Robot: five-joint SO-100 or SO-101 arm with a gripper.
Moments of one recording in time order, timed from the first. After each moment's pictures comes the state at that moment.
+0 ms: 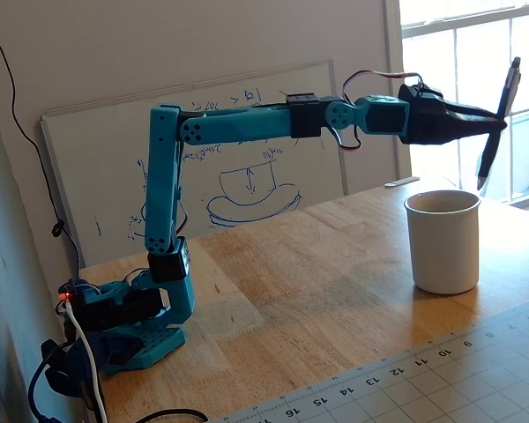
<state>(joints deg) 24.3 76.1 84.4 3.2 -82.5</state>
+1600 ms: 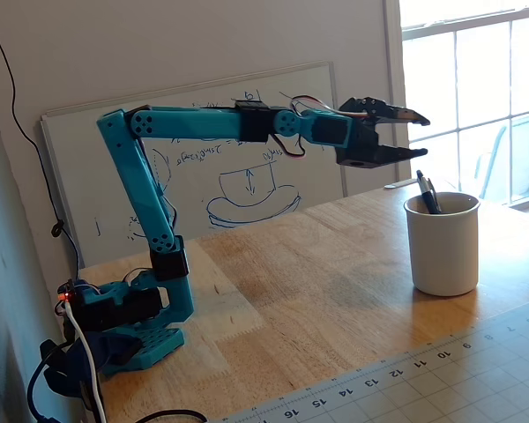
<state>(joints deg) 14.5 102.9 116.4 2.1 -25.5</state>
